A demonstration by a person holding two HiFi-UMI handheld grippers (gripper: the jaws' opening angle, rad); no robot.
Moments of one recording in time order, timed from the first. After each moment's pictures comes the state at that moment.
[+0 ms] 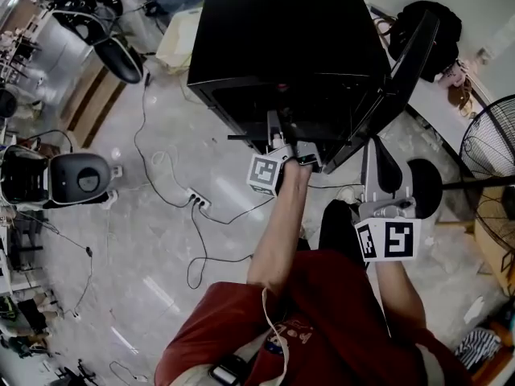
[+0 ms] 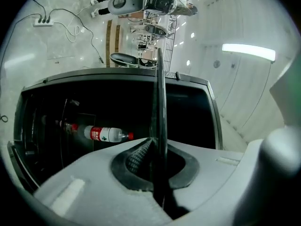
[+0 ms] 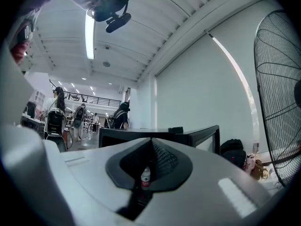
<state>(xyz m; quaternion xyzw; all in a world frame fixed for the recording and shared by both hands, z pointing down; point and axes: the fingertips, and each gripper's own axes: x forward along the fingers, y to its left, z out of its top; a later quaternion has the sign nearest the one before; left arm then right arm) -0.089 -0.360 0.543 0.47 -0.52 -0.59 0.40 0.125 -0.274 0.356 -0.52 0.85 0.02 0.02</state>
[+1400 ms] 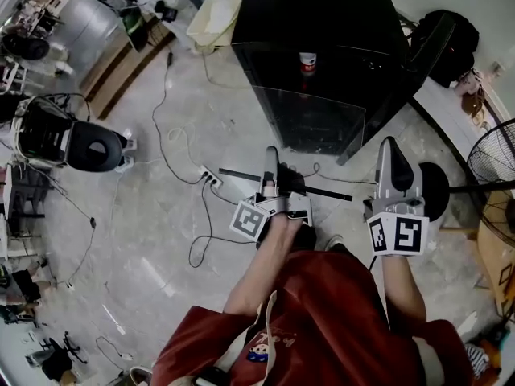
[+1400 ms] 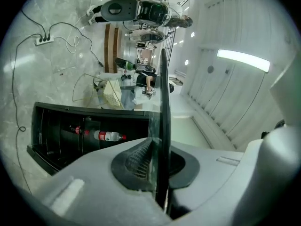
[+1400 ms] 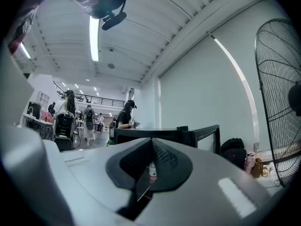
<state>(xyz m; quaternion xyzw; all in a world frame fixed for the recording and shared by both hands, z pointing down) -0.105 -0.154 0.473 0.49 -0.49 -0.60 0.40 0.124 -0.201 0.355 -0.50 0.86 0.02 0.02</state>
